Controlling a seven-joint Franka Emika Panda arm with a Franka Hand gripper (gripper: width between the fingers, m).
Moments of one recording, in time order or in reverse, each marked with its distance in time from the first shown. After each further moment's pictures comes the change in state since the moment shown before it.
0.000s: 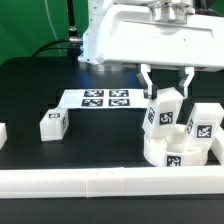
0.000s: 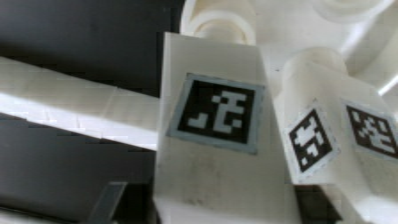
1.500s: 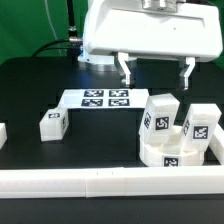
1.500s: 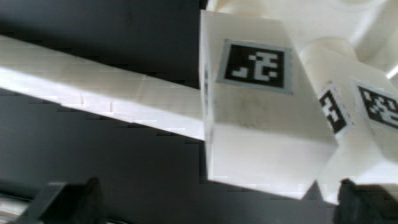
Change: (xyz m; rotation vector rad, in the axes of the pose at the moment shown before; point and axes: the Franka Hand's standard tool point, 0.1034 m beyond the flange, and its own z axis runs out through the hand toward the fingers) arm 0.007 0.018 -0.014 0.002 -0.007 -0.010
